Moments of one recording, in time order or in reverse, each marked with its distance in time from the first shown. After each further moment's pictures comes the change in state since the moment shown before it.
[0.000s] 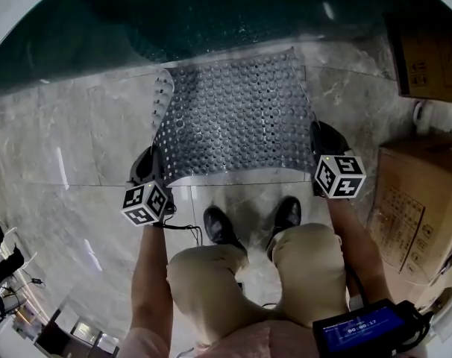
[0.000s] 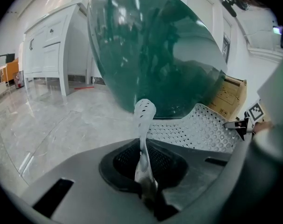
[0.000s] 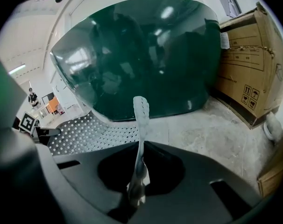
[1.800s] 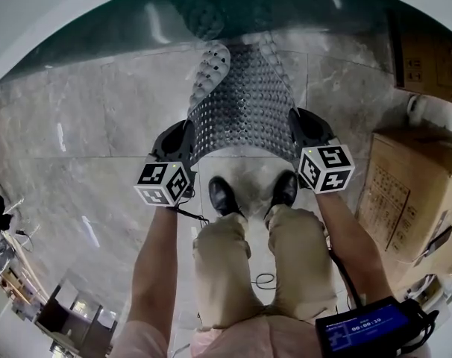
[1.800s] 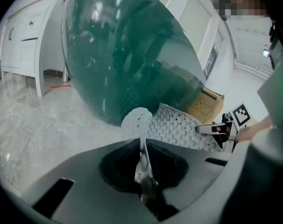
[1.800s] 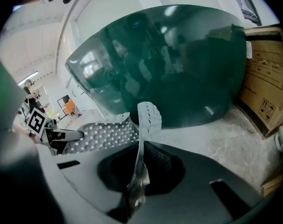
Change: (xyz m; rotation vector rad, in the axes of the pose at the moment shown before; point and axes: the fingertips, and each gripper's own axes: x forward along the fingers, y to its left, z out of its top) left arm -0.044 -0.099 0.068 -0.015 0.050 -0.253; right arm -0.044 0.110 0.066 -0.029 0.041 0.169
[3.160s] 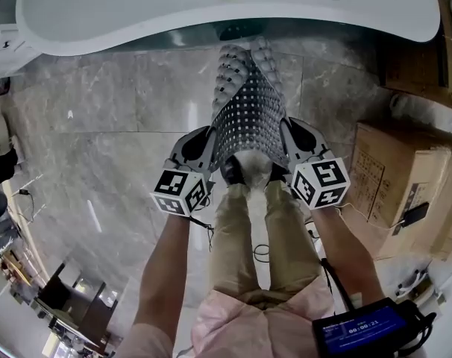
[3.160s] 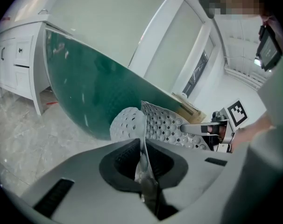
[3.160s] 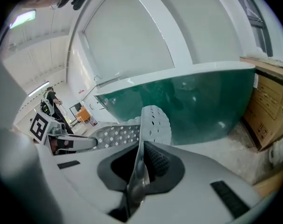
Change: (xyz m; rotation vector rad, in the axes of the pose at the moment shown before) left arm -0.159 -0.126 0.128 0.021 0.011 -0.085; right arm -0.157 0.129 0.132 0.015 -0.033 0.115
